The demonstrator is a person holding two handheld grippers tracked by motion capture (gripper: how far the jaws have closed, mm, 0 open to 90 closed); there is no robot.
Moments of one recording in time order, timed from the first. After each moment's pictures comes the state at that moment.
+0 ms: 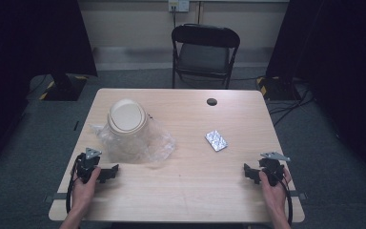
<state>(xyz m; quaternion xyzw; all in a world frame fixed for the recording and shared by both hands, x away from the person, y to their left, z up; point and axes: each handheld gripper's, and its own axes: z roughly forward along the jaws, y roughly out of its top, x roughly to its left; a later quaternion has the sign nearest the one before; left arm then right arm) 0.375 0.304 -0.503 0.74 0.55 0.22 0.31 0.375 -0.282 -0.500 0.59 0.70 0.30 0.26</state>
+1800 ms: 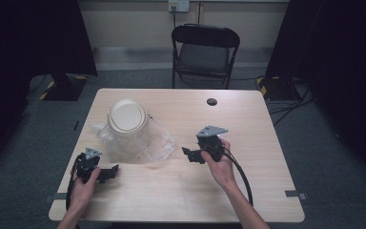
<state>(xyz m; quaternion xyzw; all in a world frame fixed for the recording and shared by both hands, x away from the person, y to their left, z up) 0.375 0.305 -0.503 0.75 0.54 0.22 0.32 0.417 -0.097 -0.422 0.34 0.82 0.43 0.17</state>
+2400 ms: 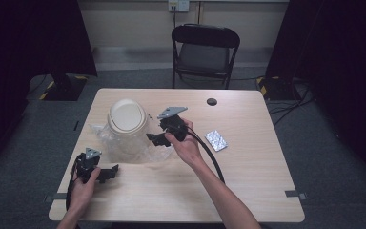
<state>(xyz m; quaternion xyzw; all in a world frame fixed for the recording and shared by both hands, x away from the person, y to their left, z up) 0.375 0.305 -0.503 0.75 0.54 0.22 0.32 0.464 0.007 -0.390 0.27 0.84 0.45 0.14</state>
